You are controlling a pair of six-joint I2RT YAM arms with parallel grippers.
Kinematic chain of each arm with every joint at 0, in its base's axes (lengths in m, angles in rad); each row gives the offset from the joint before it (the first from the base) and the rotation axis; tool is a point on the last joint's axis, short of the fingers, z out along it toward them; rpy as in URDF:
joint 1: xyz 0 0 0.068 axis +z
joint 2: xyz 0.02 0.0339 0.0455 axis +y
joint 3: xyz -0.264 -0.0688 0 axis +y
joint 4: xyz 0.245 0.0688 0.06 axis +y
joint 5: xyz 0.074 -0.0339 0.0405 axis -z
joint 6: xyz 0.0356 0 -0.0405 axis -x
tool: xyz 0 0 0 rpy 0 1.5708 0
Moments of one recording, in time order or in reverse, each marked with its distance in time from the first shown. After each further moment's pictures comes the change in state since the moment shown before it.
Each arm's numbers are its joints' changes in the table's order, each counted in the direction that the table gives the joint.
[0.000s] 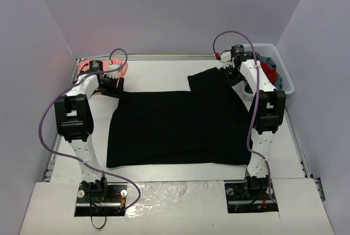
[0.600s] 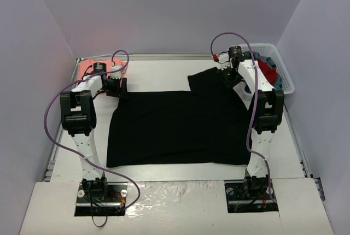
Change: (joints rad) left arm -0.005 0.128 -0.030 -0.084 0.078 0.075; right arm 0.019 0.020 0.002 0.040 -0.005 -0.005
